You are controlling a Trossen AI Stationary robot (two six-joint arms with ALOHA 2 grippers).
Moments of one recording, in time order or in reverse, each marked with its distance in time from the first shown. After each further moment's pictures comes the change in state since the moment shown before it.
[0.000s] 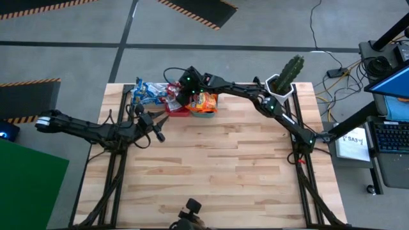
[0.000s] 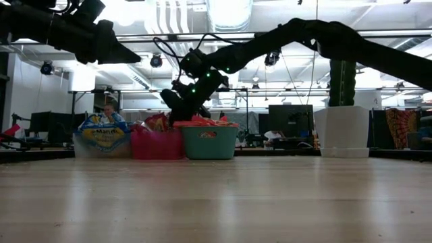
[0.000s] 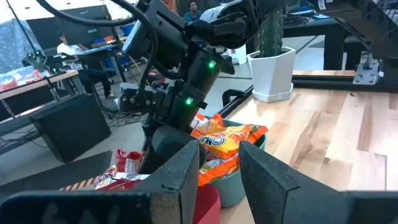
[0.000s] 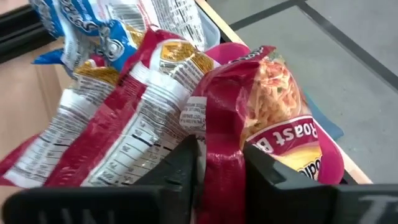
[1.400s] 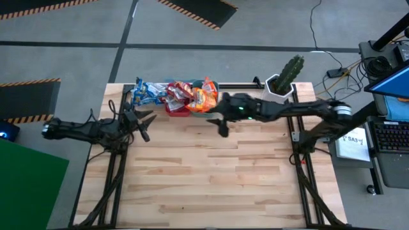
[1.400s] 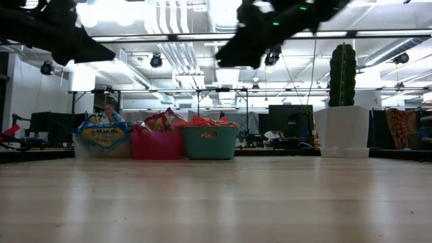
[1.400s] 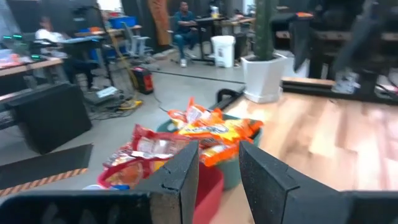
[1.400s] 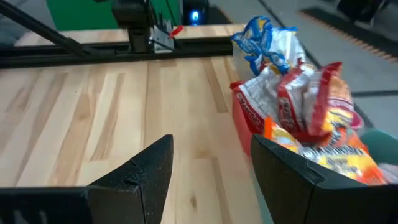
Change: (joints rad) left arm -0.005 -0.443 0.000 -0.448 0.051 -0.094; right arm 0.246 -0.986 -1.236 0.511 -0.032 -0.146
